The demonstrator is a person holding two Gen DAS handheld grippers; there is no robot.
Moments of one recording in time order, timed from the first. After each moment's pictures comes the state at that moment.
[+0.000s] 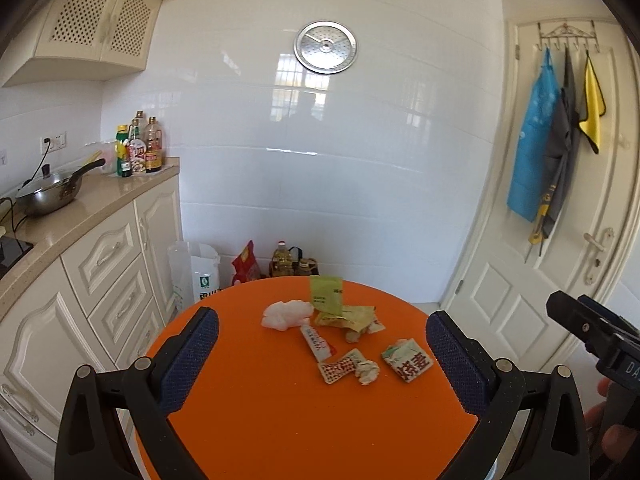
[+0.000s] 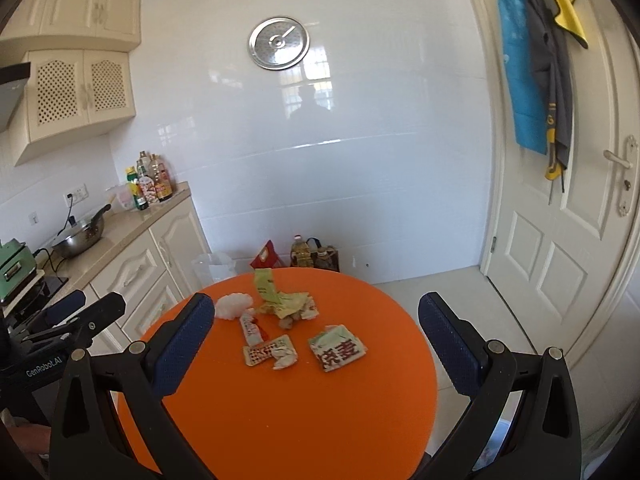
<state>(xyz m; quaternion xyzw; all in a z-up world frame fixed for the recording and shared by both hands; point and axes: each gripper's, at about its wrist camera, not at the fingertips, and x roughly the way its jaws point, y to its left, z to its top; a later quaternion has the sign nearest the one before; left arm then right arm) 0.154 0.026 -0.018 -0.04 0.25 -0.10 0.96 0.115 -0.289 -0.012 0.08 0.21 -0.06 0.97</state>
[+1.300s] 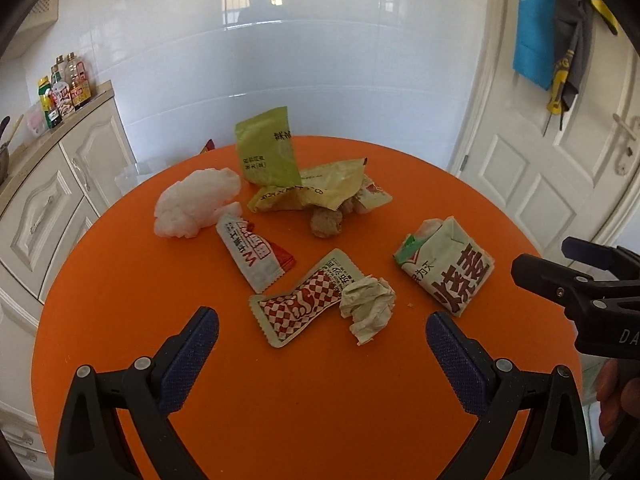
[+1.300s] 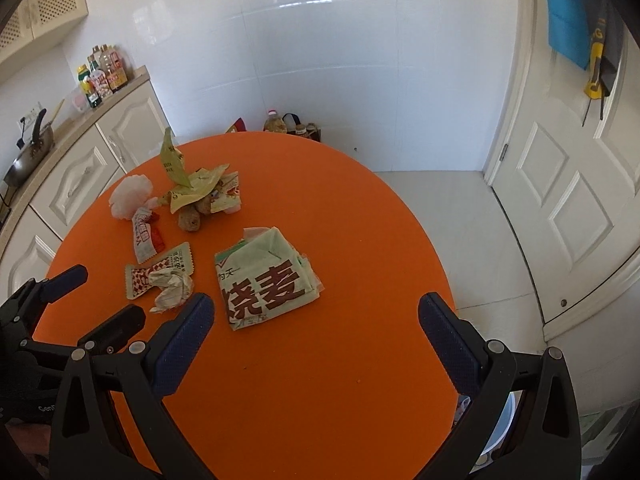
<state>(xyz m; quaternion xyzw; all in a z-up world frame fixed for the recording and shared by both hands) 0.431 -0.128 -0.163 0.06 0.44 -0.14 0.88 0.250 -0.383 -0.194 0.09 0.43 -0.07 0.90</state>
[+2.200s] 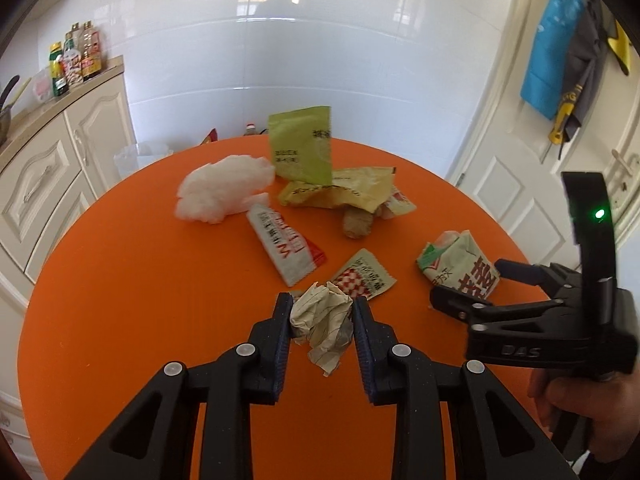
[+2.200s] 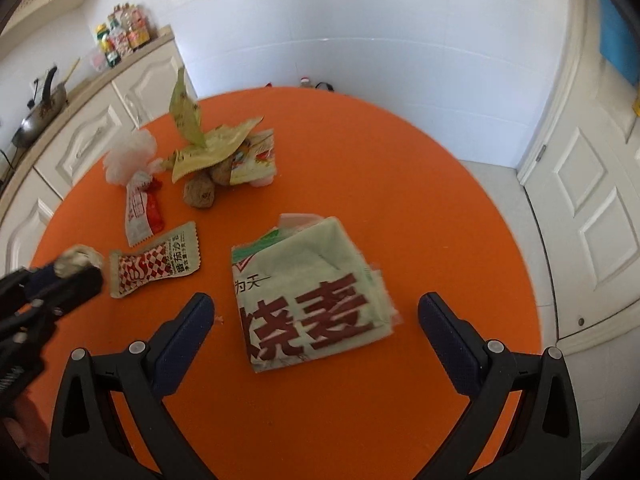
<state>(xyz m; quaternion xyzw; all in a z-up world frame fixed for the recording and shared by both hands) 0.503 -0.112 -0.189 0.00 0.44 -0.15 0.89 0.305 -0.339 -0.242 0.03 0.47 -0.02 0.88</state>
